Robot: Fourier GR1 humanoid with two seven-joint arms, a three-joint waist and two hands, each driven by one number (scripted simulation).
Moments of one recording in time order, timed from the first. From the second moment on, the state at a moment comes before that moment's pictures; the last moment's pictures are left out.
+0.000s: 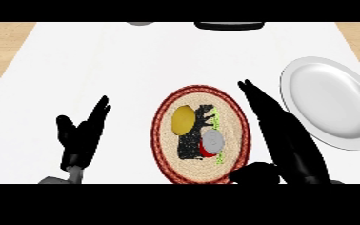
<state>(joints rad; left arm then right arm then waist) -0.02 0.29 -0.27 -1.43 0.31 0.22 0.14 -0.25 -0.36 0.50 -2.07 0.54 0.14 0.94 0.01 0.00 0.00</state>
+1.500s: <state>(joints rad) 0.01 0.21 -0.17 -1.45 0.21 0.14 0.17 -0.18 -0.09 0.58 -1.73 0.83 0.17 0.87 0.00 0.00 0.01</state>
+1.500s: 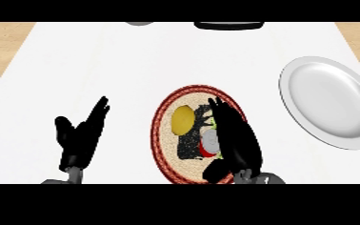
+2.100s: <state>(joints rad) 0.02 0.18 -0.14 -1.45 0.17 0.12 0.17 -0.21 -0.08 0.58 -1.63 0.90 0.23 0.75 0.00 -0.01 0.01</state>
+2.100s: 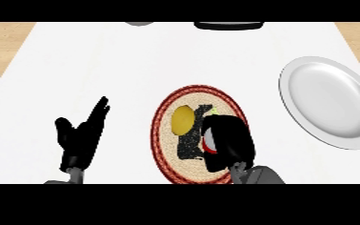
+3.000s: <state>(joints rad) -0.03 0.17 -0.16 -1.46 0.16 0.10 0.20 -0.62 -0.04 0.12 -1.30 1.39 -0.12 1.13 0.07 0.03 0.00</state>
